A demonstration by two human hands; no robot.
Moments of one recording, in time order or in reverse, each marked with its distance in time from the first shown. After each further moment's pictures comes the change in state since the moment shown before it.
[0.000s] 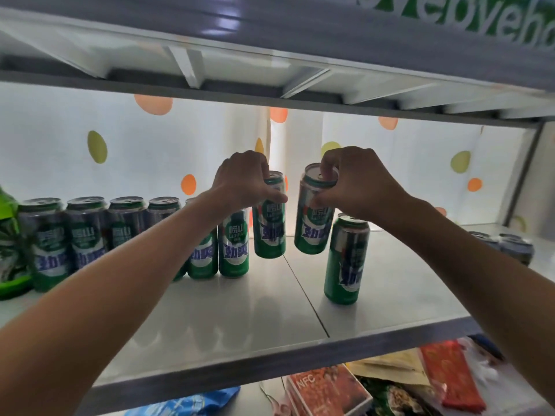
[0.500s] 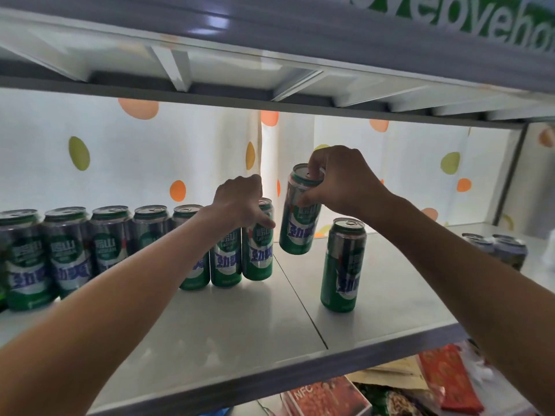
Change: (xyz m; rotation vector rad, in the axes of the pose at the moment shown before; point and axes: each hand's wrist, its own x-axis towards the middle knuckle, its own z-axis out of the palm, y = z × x) left_hand 0.013 -0.015 0.035 0.223 -0.188 0.032; right_hand 0.025 0.005 0.014 0.054 0.020 0.034
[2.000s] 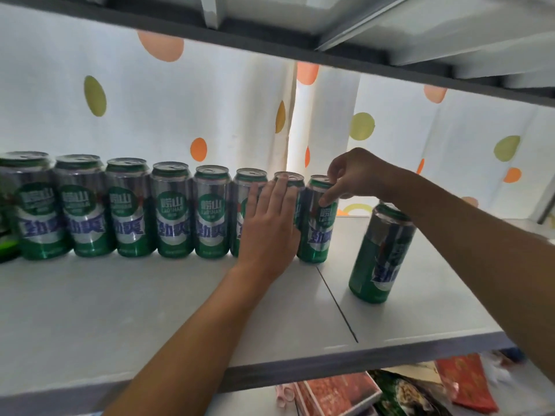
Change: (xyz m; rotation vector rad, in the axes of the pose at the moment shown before) left_hand -0.074 0.004 0.099 -0.033 0.446 0.056; right_hand 0.049 0.046 0.070 0.100 -0.450 0.189
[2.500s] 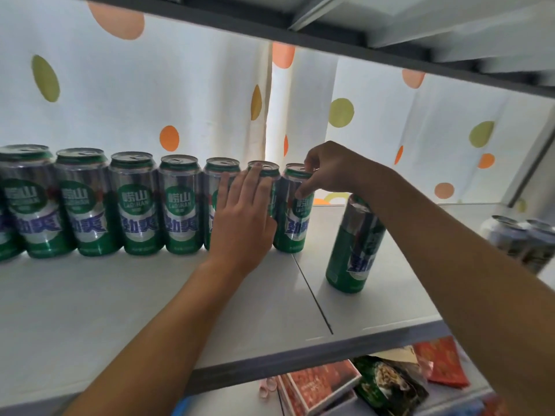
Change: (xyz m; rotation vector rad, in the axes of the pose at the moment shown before) left_hand 0.001 -0.001 0.002 -0.015 -0.037 -0.013; right_hand -0.002 0.003 0.008 -0.102 -0.035 0.011
